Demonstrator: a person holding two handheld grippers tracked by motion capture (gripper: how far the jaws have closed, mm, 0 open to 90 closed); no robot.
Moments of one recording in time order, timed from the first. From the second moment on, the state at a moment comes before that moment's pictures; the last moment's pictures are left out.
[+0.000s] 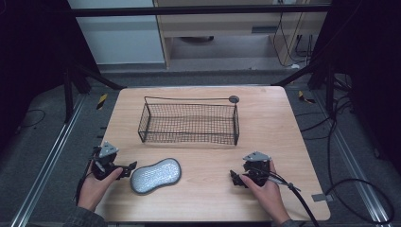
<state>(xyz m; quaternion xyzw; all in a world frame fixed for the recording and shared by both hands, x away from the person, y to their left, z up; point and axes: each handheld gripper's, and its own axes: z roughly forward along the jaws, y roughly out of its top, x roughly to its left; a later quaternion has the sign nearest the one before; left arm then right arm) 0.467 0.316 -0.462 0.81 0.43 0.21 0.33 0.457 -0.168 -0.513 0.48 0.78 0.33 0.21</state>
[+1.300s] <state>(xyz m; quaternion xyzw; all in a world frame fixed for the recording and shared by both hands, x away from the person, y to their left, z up) 0.484 0.216 -0.430 0.96 0.23 0.09 0.15 0.456 -0.171 -0.513 0.47 0.79 0.33 0.20</state>
